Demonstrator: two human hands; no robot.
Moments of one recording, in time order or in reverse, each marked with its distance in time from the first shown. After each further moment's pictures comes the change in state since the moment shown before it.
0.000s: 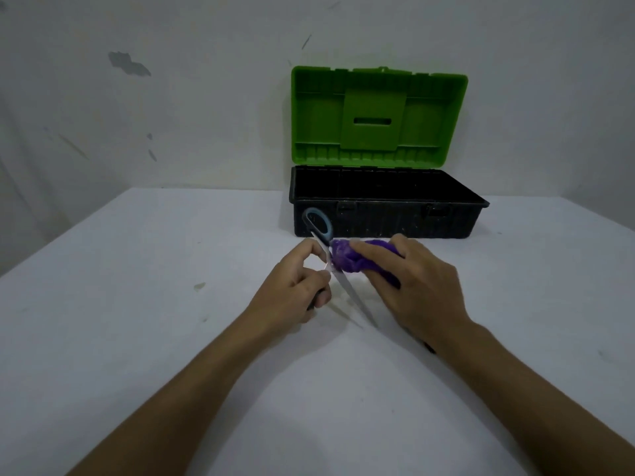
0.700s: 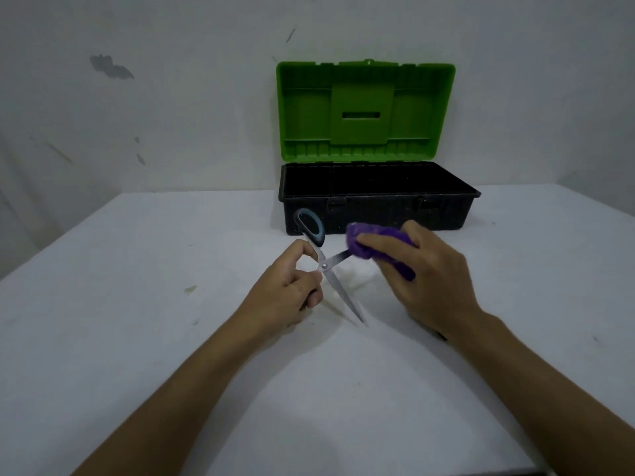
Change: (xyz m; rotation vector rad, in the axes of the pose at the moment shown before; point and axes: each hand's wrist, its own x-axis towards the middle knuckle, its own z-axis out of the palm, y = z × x) left_hand 0.001 -0.004 0.005 0.037 -0.027 -0.034; right_hand -0.008 0.018 -0.010 0.103 0.070 0.041
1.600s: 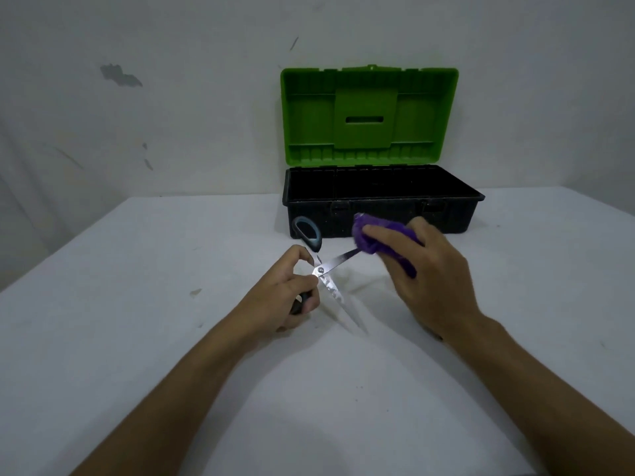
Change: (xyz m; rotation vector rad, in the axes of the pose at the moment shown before) left_hand 0.001 0.001 -0.009 -0.069 -0.061 -0.107; right_hand 0.004 -0.002 0.003 0.023 0.036 0.079
